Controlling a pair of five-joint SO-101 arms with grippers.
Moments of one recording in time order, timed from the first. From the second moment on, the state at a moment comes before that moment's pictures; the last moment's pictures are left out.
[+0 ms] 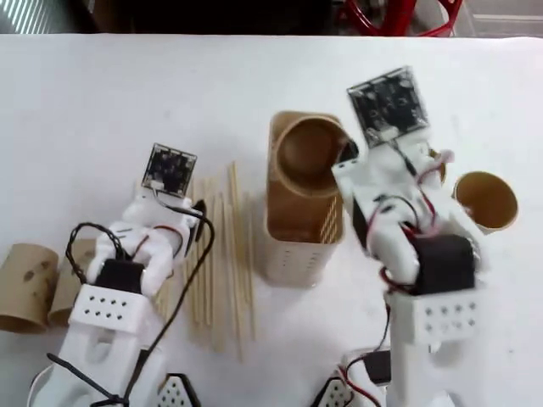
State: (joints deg) left arm 2.9 -53.6 70.1 36.6 -8.4; right arm -10.9 -44.4 17.7 69.5 18.7
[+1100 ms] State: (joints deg) left arm 3.6 -53.6 70.1 36.6 -8.4; right arm 25.1 -52.6 31.0 59.0 30.8
